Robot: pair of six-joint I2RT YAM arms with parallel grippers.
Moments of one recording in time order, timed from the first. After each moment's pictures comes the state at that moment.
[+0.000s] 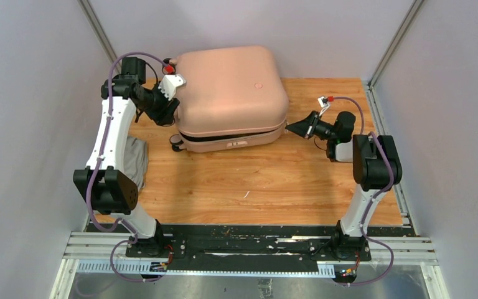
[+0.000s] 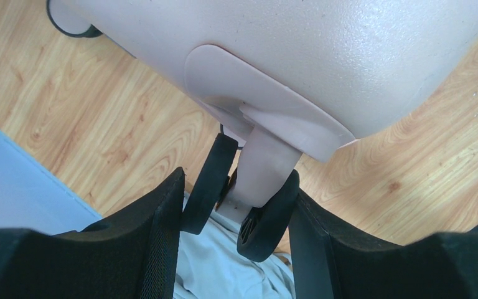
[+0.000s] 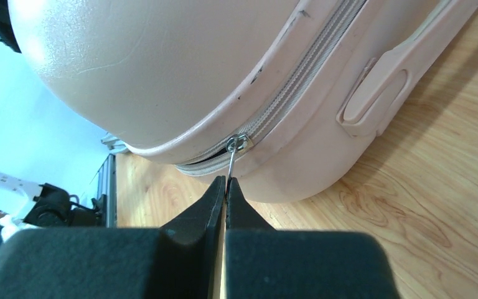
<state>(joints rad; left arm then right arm) 0.02 1.62 1.73 -1.13 0.39 0.79 -0.02 1.93 0.82 1.14 -1.11 0.77</state>
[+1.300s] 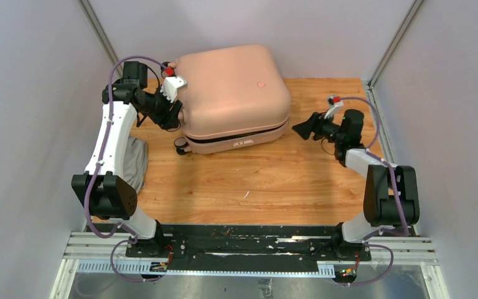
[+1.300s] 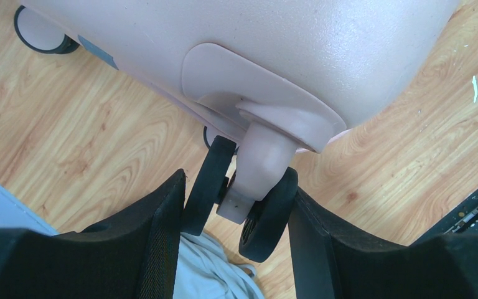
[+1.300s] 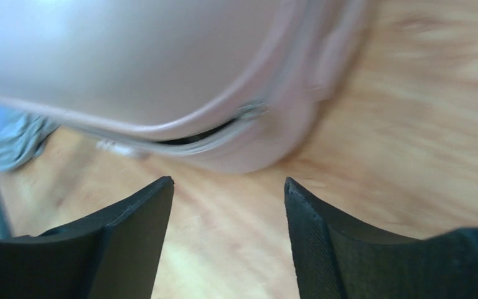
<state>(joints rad) 0.00 1.57 1.68 -1.12 0.46 0.69 0.05 1.49 0.72 0.49 -0.77 0.26</state>
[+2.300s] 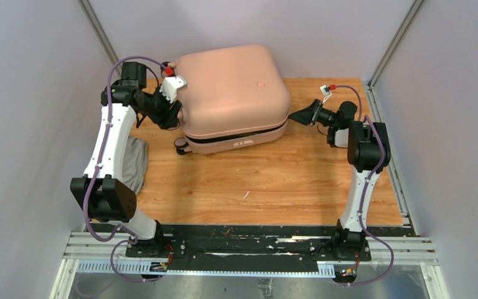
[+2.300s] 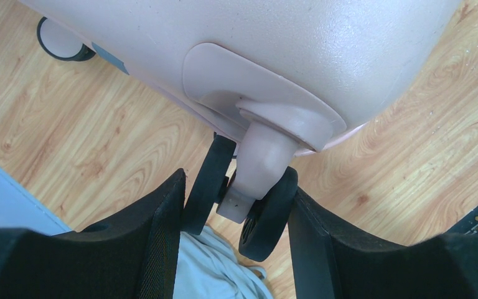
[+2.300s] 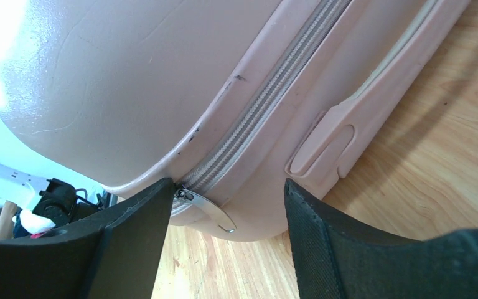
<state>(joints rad) 0.00 1.54 1.67 -1.09 0.45 0.71 -0.07 2.21 1.16 1.21 -1.22 0.88</state>
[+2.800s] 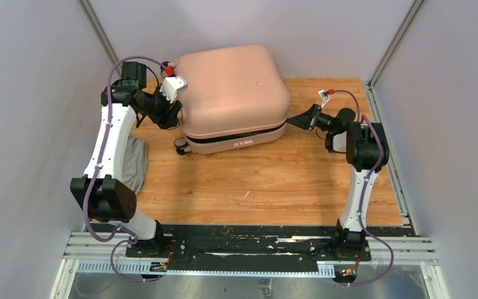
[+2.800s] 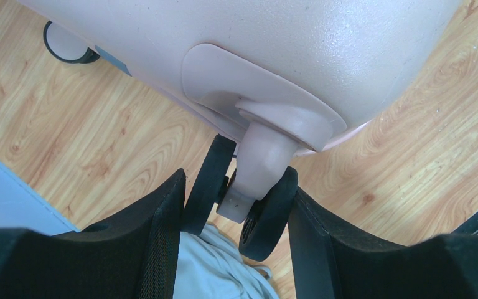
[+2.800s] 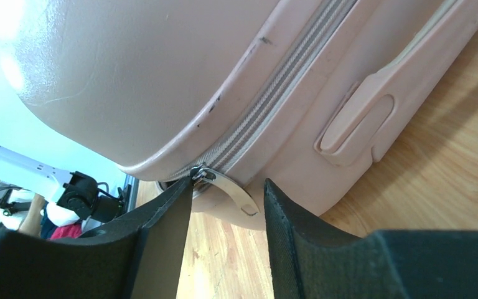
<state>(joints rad) 0.00 1.54 1.67 -1.08 0.44 0.73 -0.06 2.23 1.10 1.39 -1.25 1.03</state>
